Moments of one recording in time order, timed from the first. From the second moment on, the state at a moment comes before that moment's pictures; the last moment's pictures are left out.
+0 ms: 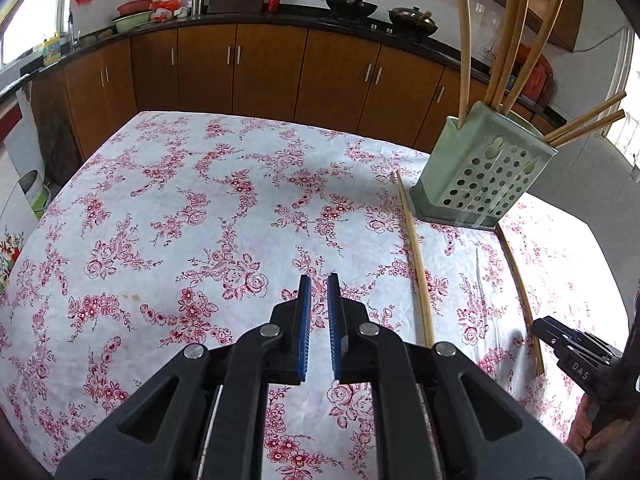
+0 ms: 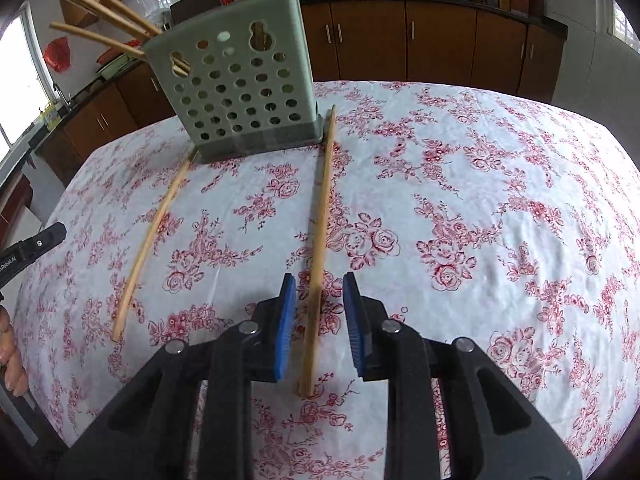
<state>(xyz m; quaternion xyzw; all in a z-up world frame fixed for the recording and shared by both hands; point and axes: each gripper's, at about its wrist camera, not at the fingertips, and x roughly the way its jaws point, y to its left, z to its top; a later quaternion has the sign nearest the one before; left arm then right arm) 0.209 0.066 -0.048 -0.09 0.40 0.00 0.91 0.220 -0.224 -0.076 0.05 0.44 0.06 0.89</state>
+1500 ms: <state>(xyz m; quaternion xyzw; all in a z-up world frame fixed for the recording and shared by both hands) 0.252 0.049 -0.083 -0.04 0.43 0.01 0.90 0.243 -0.272 -0.082 0.07 0.43 -0.04 0.90</state>
